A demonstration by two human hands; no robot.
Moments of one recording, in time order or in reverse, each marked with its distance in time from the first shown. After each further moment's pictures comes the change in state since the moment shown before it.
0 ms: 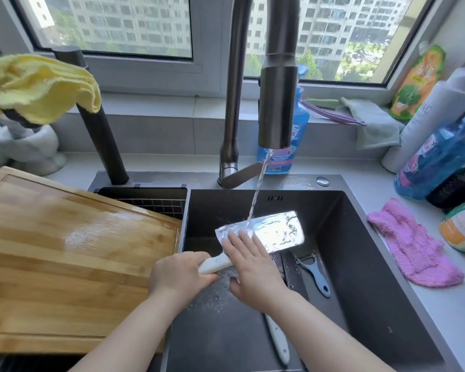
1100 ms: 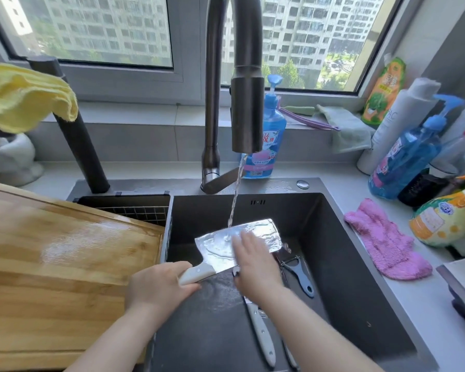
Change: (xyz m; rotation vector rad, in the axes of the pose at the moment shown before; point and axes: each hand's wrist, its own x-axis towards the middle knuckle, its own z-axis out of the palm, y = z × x) left_hand -0.015 0.006 -0.009 0.004 0.004 -0.025; right_hand -0.007 0.021 -0.010 0.085 -0.065 0.183
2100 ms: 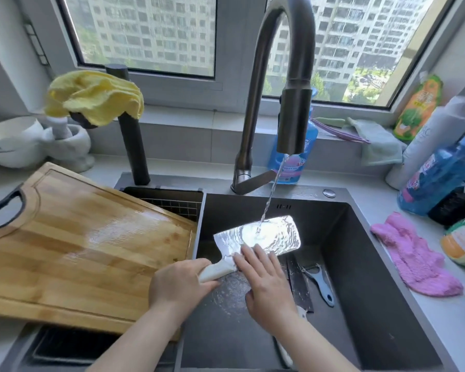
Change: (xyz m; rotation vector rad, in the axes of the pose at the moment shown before) left_hand -0.028 -0.019 -0.001 -0.096 0.126 -0.016; right_hand -0.037 -0.036 0.035 0.001 0.327 -0.153
